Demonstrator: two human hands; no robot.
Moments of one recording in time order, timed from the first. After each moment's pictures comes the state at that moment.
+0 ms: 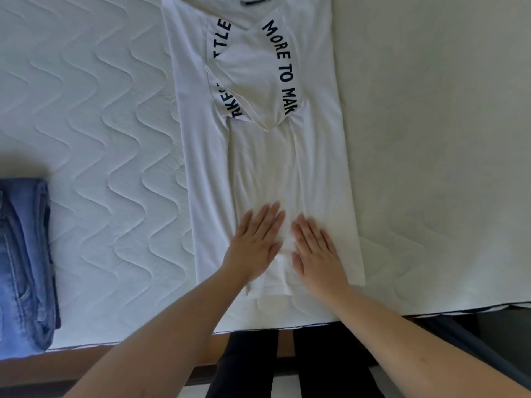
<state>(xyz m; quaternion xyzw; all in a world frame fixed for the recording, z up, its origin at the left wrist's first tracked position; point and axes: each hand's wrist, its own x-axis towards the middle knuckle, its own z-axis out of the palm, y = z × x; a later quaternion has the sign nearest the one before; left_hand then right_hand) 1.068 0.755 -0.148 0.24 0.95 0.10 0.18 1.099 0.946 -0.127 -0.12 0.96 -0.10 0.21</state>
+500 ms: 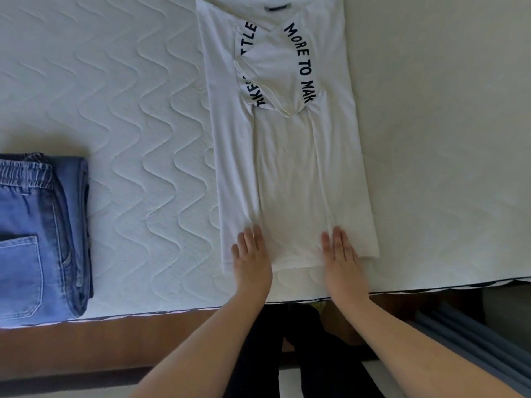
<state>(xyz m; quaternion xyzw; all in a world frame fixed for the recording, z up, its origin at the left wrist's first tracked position) 1.153 0.743 -0.091 -0.02 0.96 0.02 0.26 1.173 0.940 -0.106 -0.04 0.95 0.01 0.30</state>
